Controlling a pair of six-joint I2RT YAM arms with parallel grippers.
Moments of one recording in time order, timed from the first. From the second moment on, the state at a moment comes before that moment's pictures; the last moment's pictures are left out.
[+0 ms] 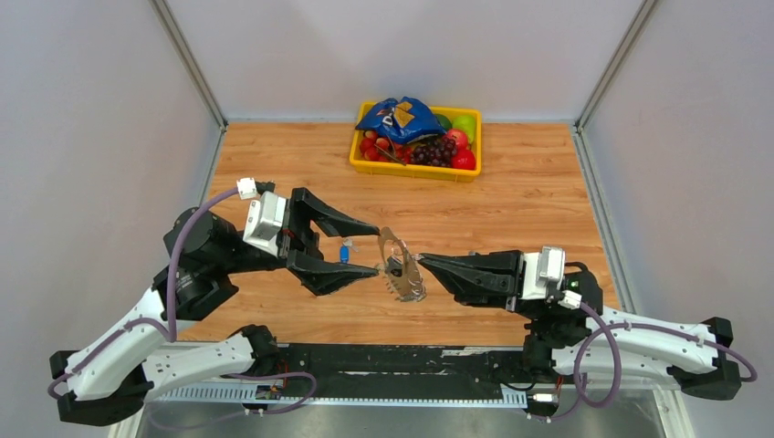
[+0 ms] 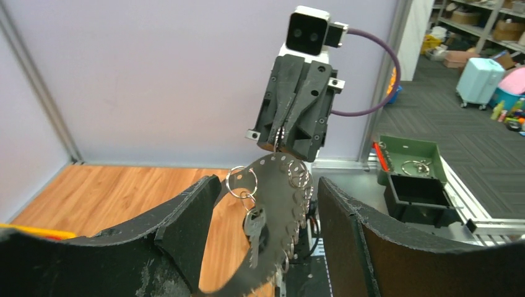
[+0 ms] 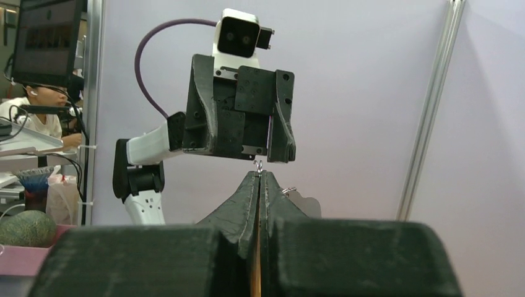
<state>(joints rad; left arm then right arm) -1.00 0.78 1.19 -0.12 0.53 -0.16 1.34 0.67 0.67 0.72 -0.10 -0.11</state>
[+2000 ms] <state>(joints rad) -1.00 0.91 1.18 0.16 0.62 -0.29 1.34 0.96 0.66 1.29 -0.05 -0.02</state>
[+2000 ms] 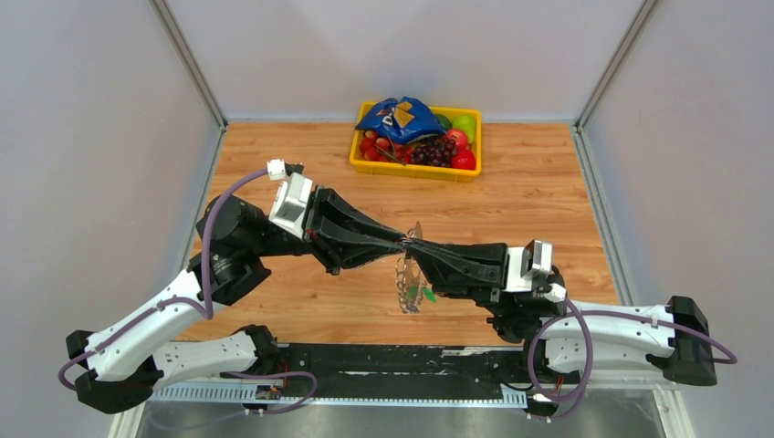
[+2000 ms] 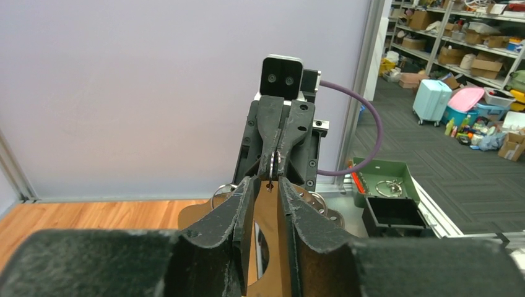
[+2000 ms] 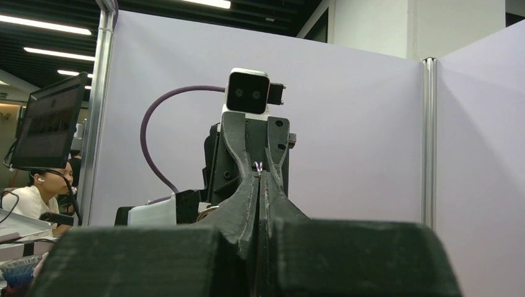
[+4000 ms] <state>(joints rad) -1.00 0.77 1.30 -0.64 -0.09 -0.15 1.12 1.05 0.94 0.00 0.28 0.13</state>
